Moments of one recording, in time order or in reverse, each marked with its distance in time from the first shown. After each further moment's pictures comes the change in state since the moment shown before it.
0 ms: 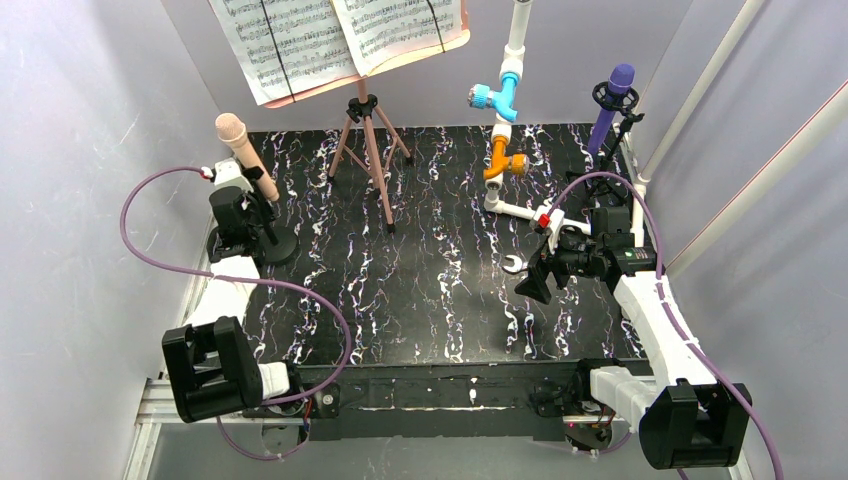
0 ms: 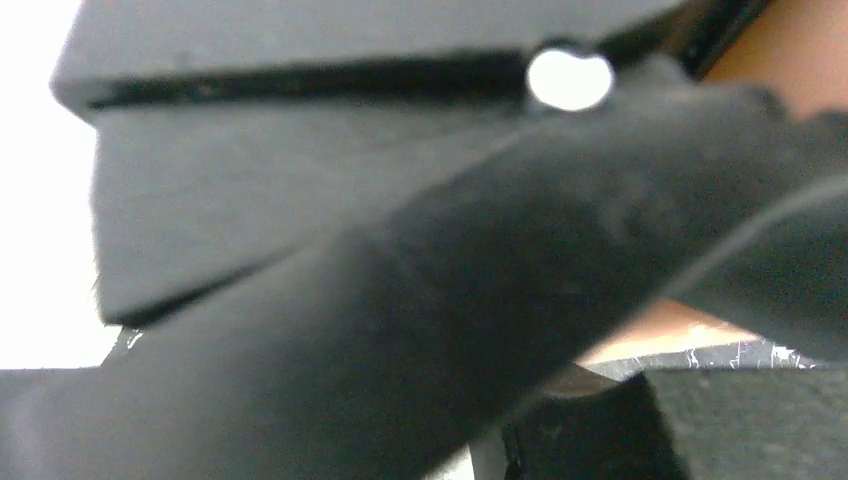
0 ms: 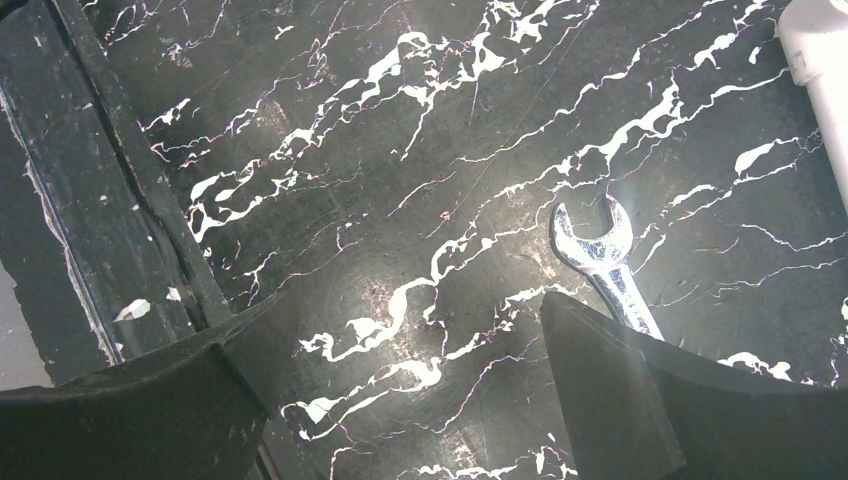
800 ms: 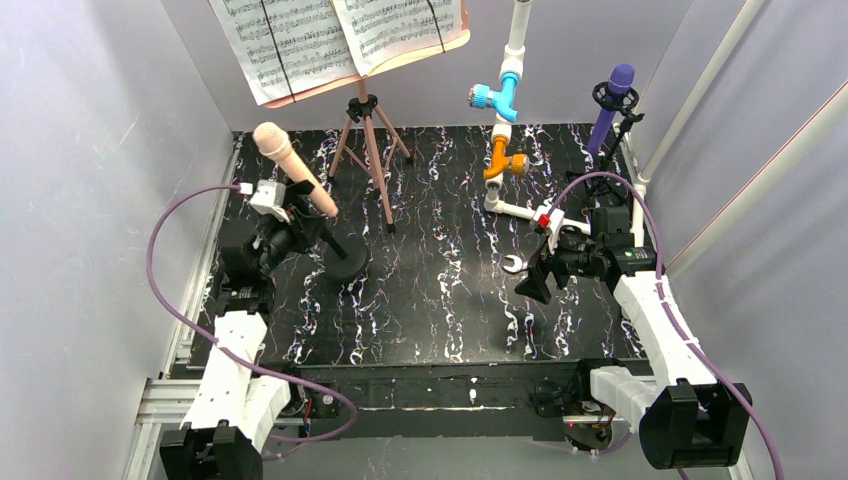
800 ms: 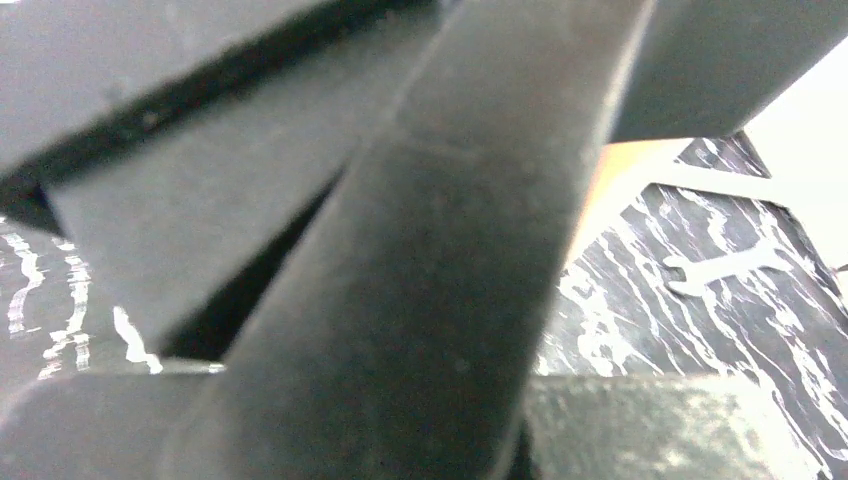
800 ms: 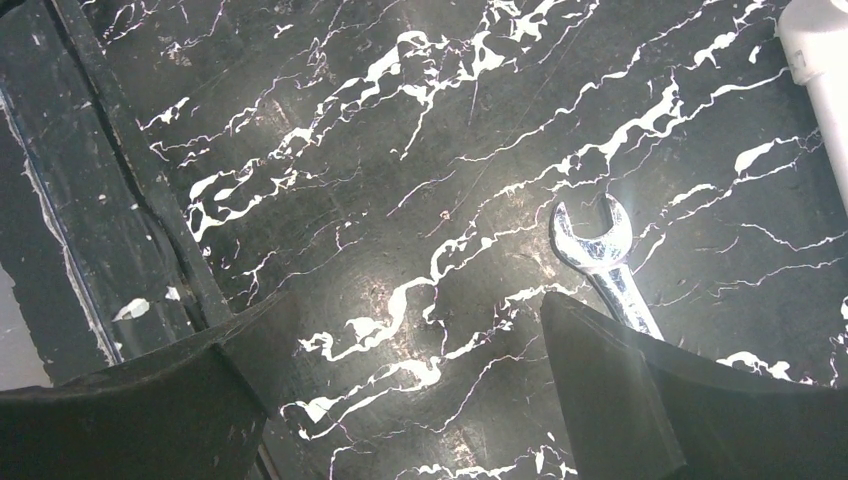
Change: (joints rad) left arm -0.123 -0.423 -0.158 -0.077 0.563 -0.053; right arm 0.001 0.000 0.000 0.000 0.007 0.002
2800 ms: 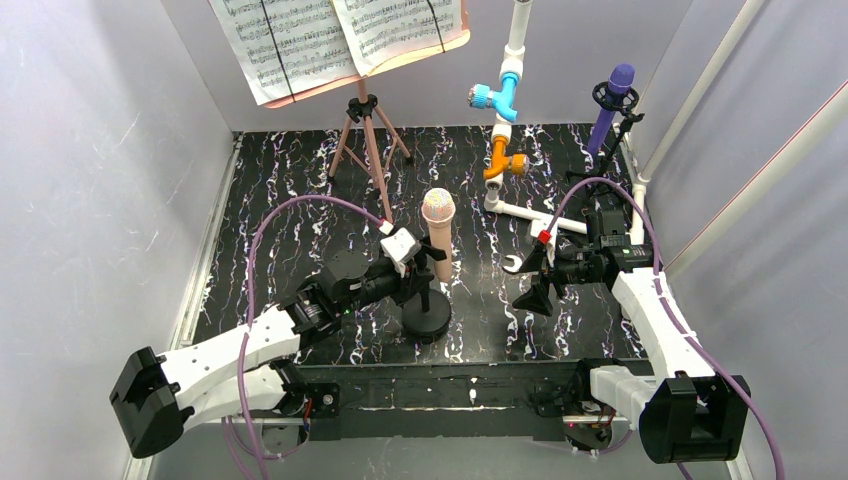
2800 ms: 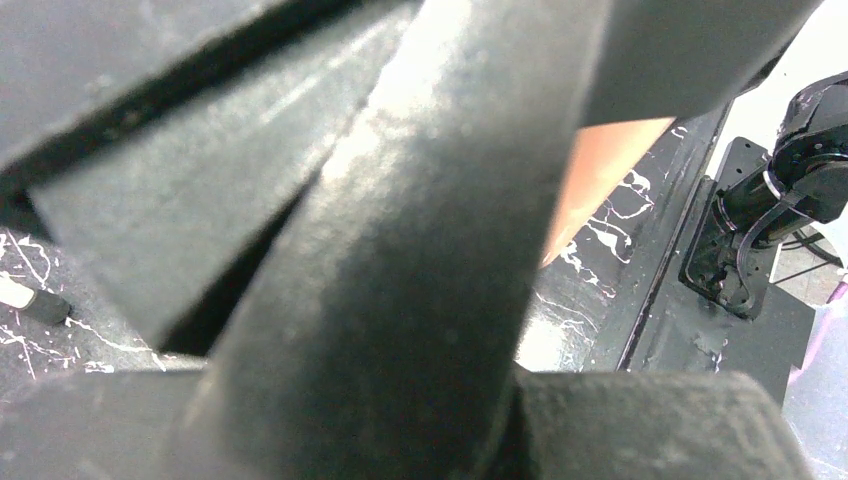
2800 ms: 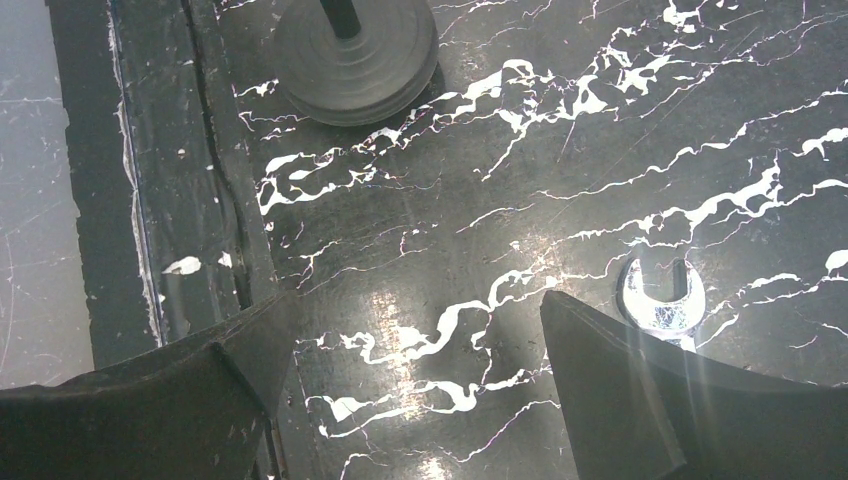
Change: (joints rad) left arm -1.009 0.131 0.018 0.037 -0.401 0.122; right arm 0.000 0.029 0.000 -0.143 -0.180 -0.254
